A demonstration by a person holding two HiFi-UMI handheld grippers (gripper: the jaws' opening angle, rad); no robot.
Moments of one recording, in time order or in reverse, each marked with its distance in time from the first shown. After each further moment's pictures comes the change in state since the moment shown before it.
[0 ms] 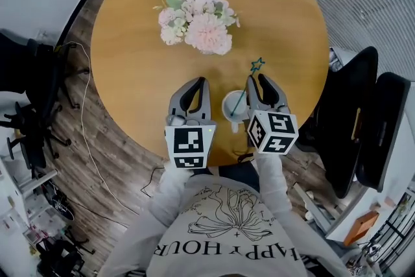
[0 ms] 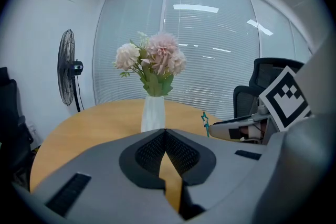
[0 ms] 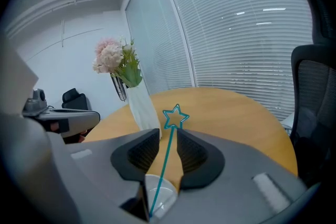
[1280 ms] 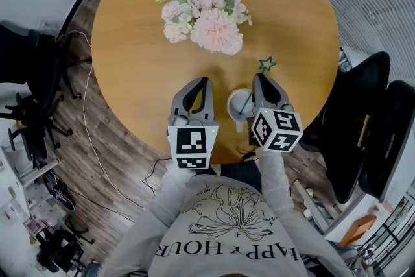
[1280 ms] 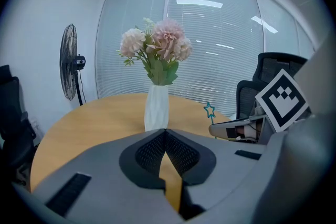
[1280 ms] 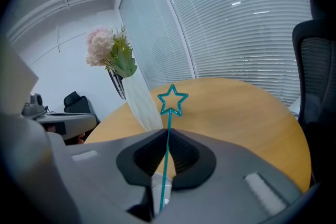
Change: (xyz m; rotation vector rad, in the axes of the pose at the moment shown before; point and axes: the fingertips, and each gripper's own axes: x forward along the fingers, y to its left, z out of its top) left arm 0.007 0.008 -0.022 -0.017 0.051 0.020; right arm 0.020 -0.003 -0.025 0.070 0.049 0.029
